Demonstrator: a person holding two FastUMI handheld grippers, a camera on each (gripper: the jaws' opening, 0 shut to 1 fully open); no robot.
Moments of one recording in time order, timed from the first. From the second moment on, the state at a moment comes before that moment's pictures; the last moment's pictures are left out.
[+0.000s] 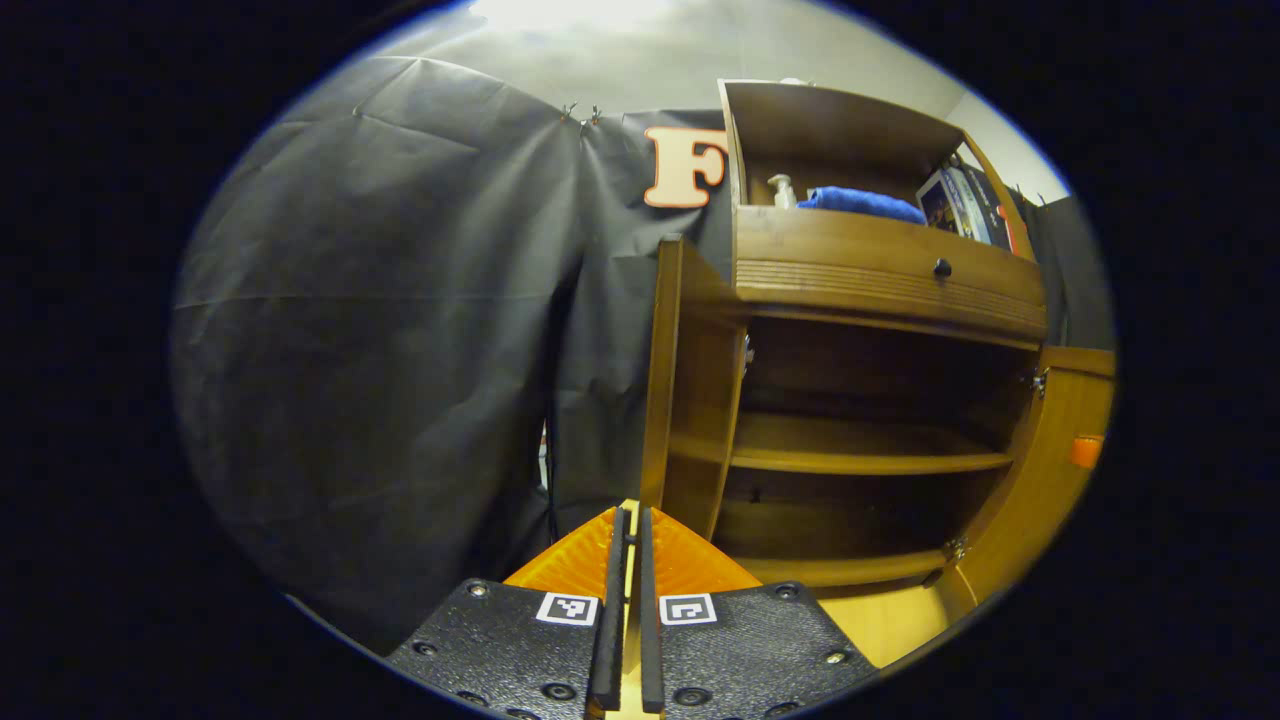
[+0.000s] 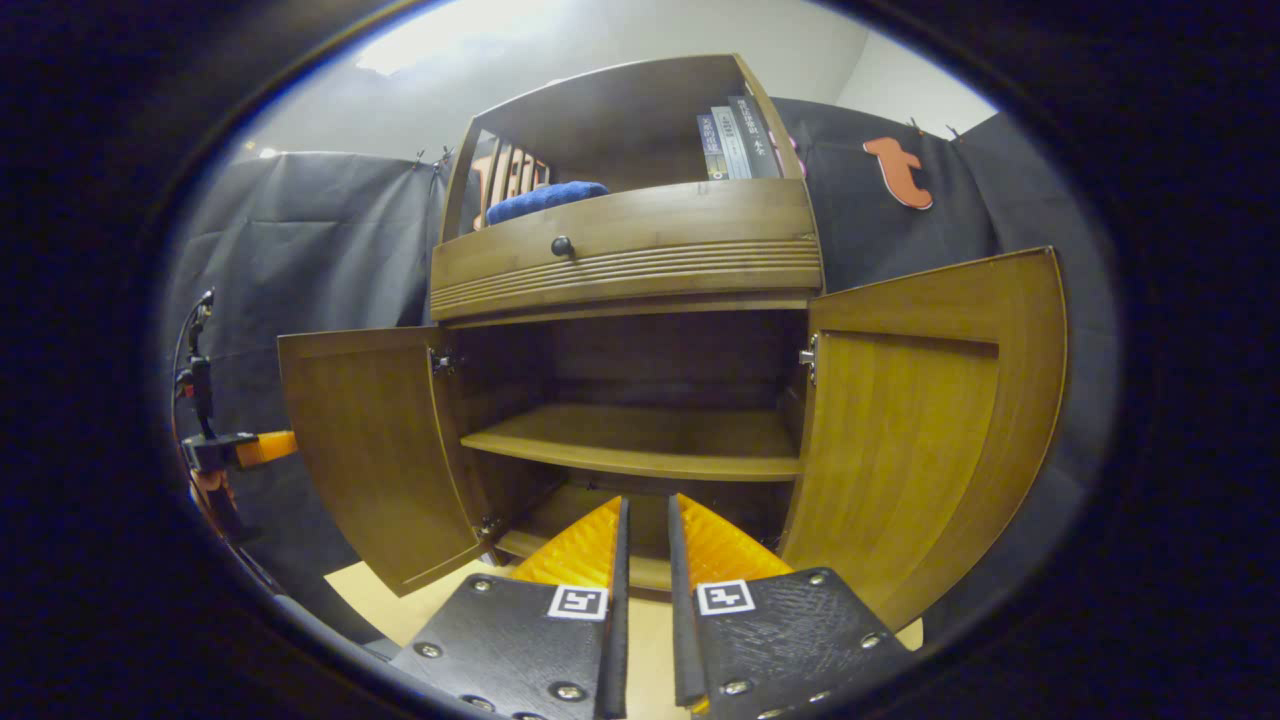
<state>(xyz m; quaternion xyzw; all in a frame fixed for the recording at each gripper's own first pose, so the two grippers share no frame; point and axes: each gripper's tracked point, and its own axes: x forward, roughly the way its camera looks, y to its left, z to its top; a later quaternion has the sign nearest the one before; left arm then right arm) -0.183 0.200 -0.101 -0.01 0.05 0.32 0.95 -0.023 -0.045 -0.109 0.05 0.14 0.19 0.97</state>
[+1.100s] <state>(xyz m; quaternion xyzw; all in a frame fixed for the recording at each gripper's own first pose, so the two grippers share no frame) -0.021 0.002 -0.008 0.01 -0.04 0.06 1.00 -0.022 -0.087 -0.028 0.06 0.06 0.09 0.99</state>
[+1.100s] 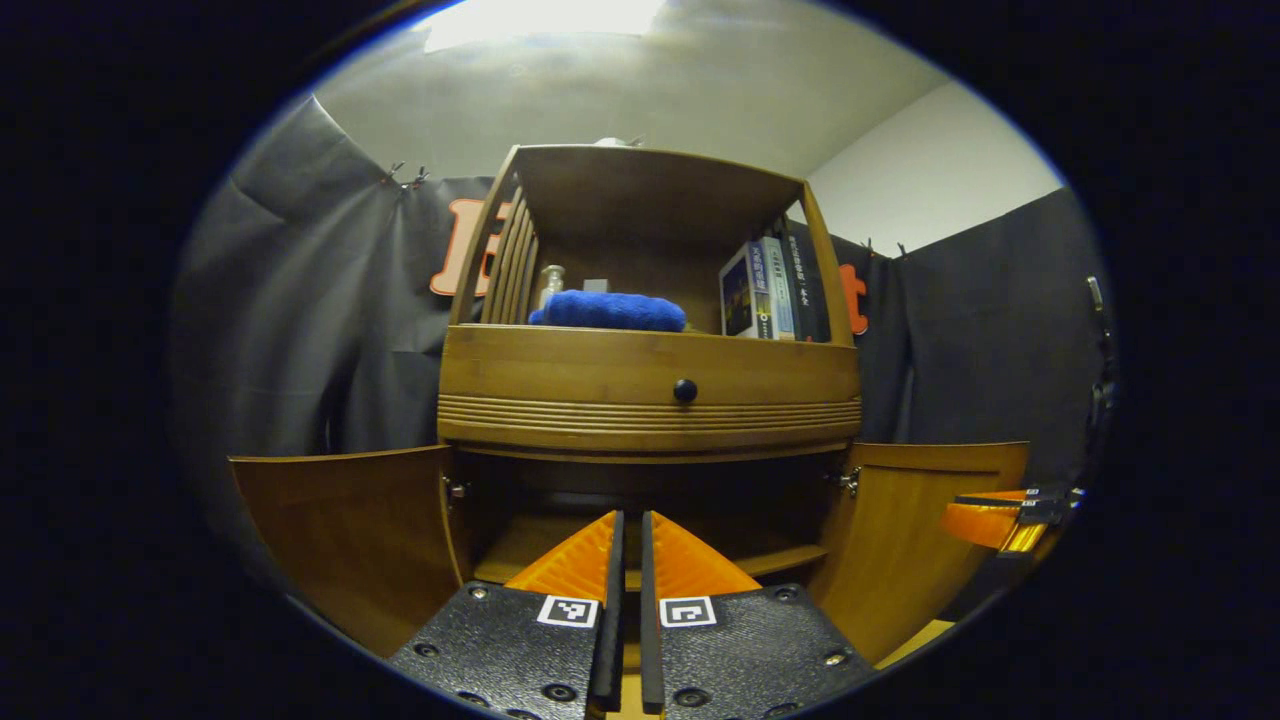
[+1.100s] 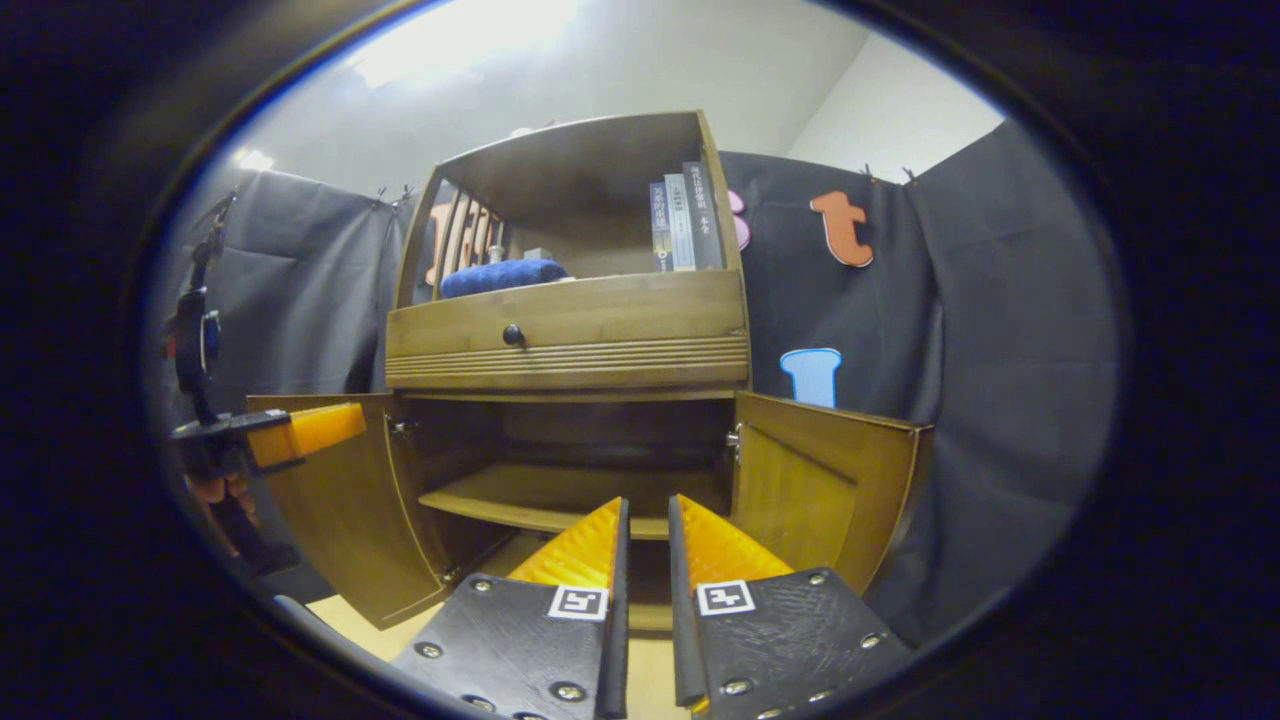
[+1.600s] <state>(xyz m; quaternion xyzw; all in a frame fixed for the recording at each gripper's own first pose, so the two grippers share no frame) 0.010 -0.053 -0.004 0.01 -0.05 -0.01 1.00 -0.029 -0.099 -0.011 0.07 0.03 0.06 1.00</state>
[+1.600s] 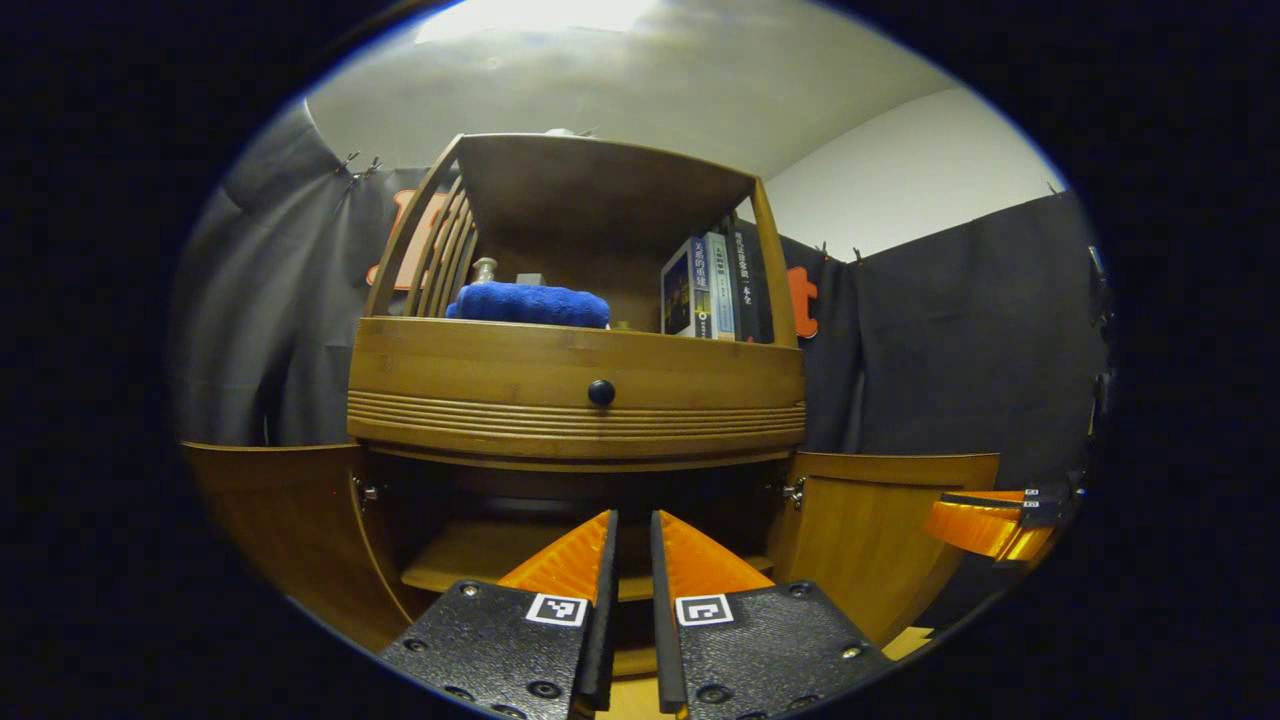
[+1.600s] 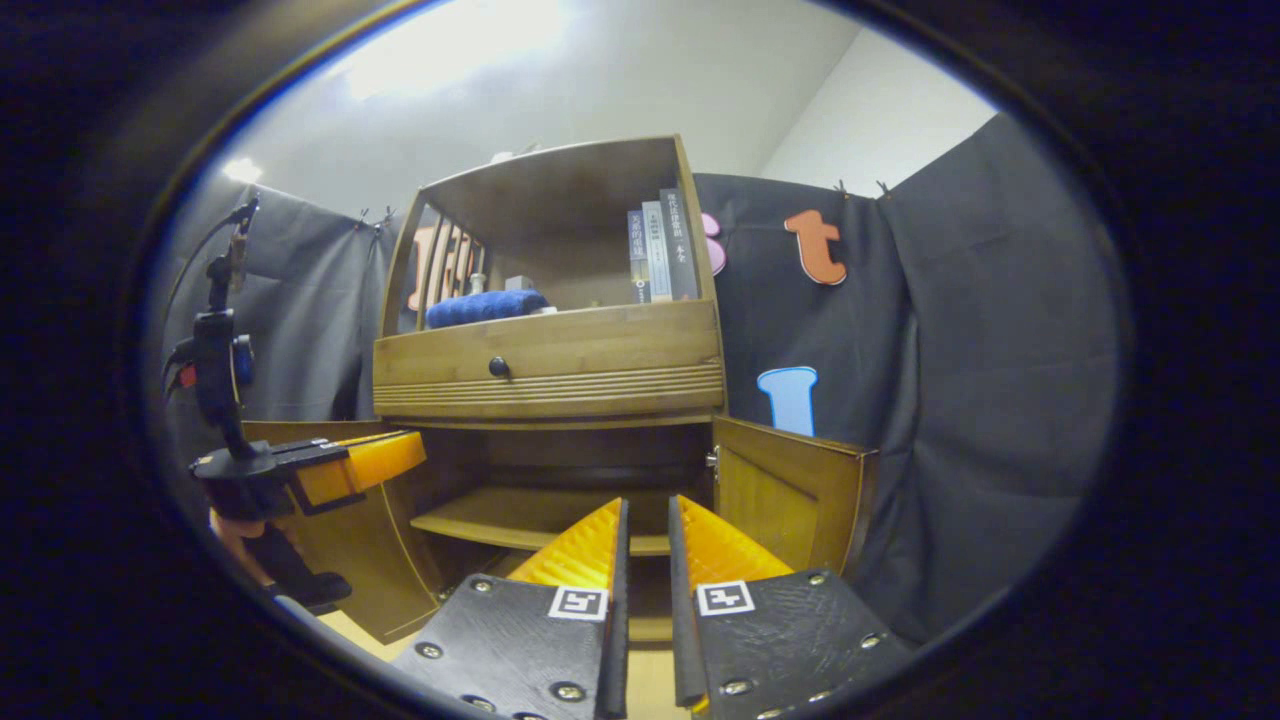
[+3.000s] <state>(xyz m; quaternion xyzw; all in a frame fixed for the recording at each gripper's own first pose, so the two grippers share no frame) 0.028 -0.094 -0.005 -0.01 -0.06 -0.07 1.00 -0.056 -0.113 -0.006 0.03 0.01 0.00 1.00</state>
